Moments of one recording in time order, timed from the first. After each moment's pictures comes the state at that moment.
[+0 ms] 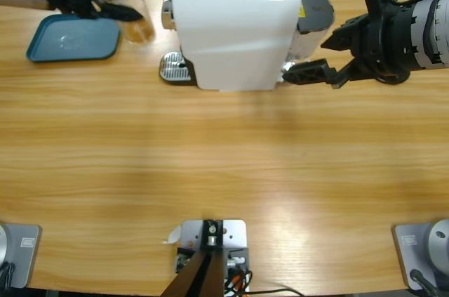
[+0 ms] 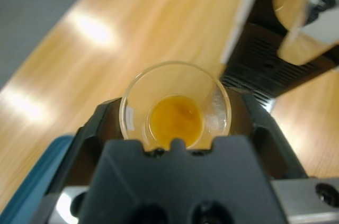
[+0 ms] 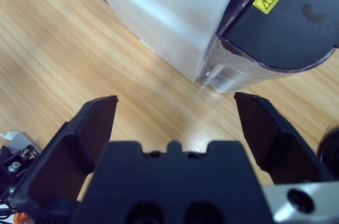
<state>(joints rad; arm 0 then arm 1) -0.23 1.78 -1.05 -0.01 -0.49 0.47 0.72 1.44 -0.98 0.42 0.05 0.05</state>
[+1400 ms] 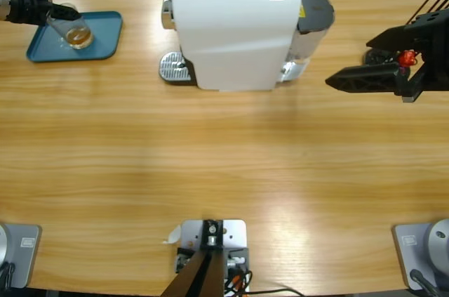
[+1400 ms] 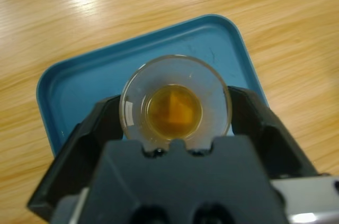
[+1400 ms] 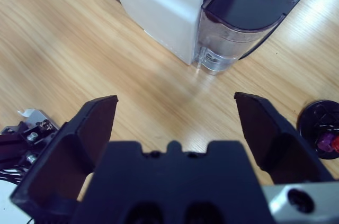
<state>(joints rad) 0.01 1.88 -1.04 0.00 -0.22 0.21 0.72 1.24 -1.00 0.59 0.04 0.05</state>
